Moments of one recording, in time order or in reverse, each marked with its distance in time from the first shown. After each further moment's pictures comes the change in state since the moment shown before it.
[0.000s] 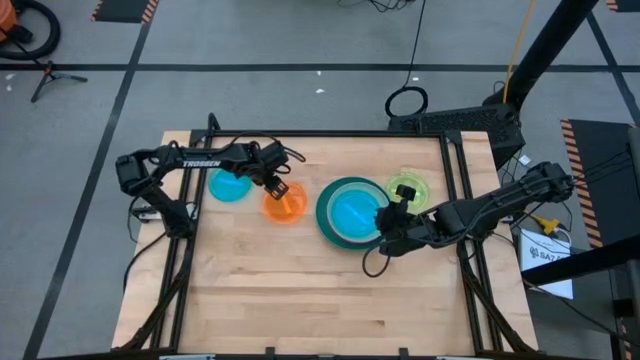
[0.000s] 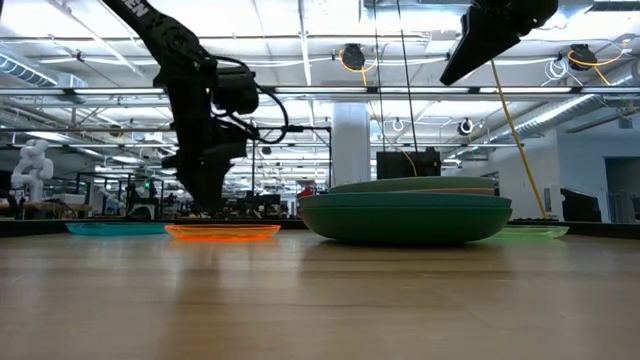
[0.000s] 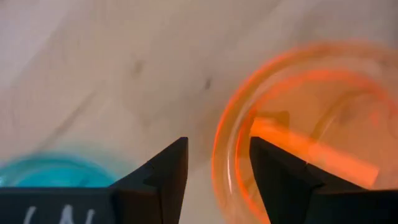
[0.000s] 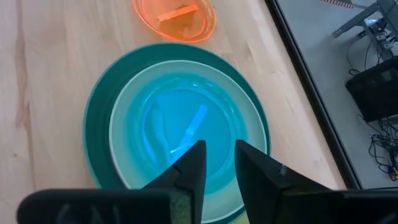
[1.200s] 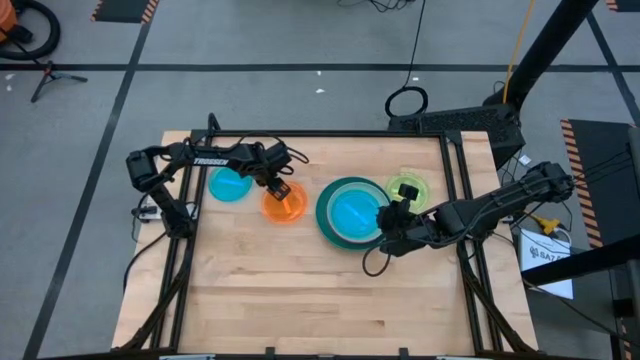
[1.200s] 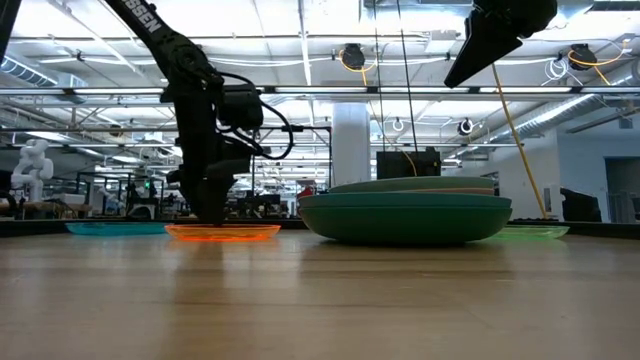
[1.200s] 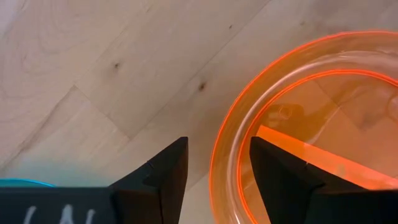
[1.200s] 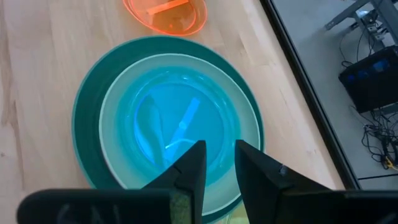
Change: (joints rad) left arm 0.024 0.081 0.000 0.047 0.047 0.039; right arm 0.000 0.000 0.000 -0.038 0.021 0.043
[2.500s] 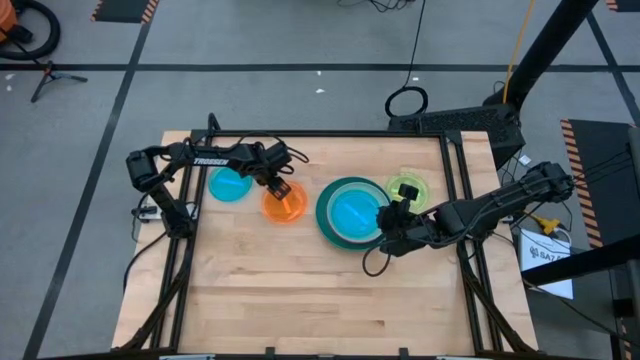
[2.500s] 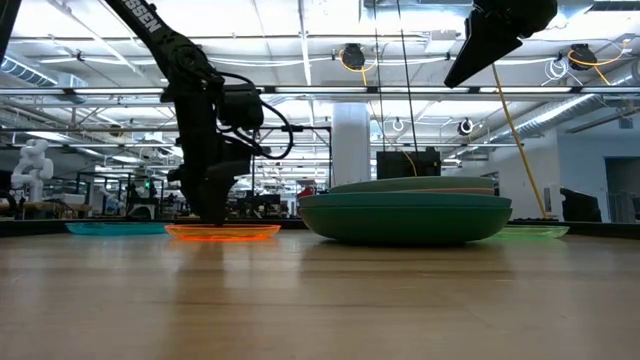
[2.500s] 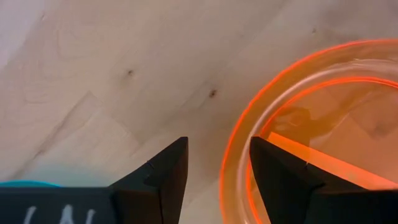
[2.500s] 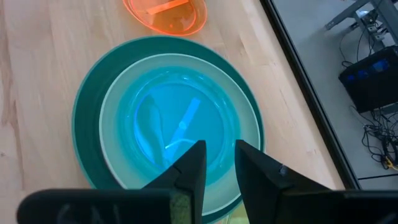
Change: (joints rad) left arm 0.000 0.000 0.000 0.008 -0.036 0.002; right arm 0.000 0.000 0.000 0.000 0.000 0.000
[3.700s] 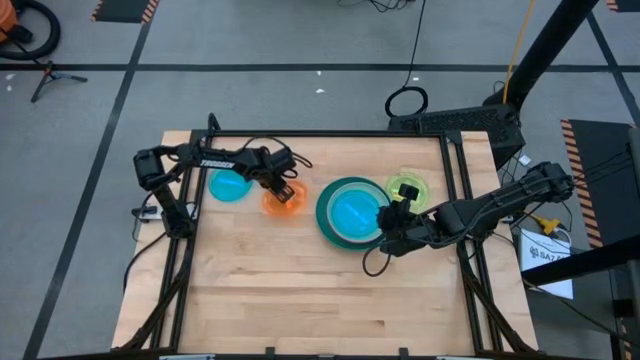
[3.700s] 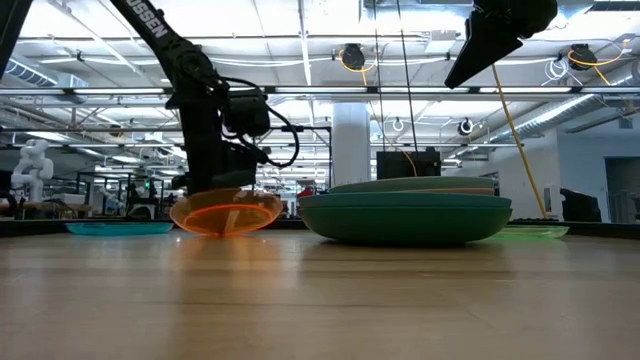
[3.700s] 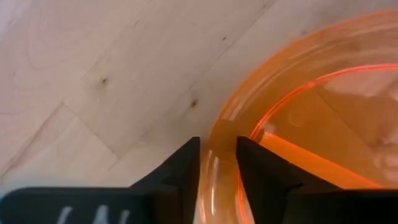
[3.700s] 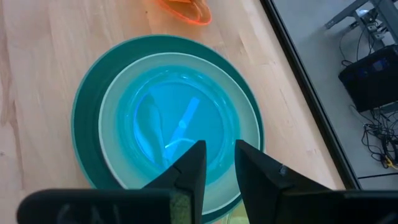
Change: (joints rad) left arm -0.047 0.065 0.002 0.044 -0.020 -0.028; right arm 0.000 0.000 0.000 -0.004 0.000 0.004
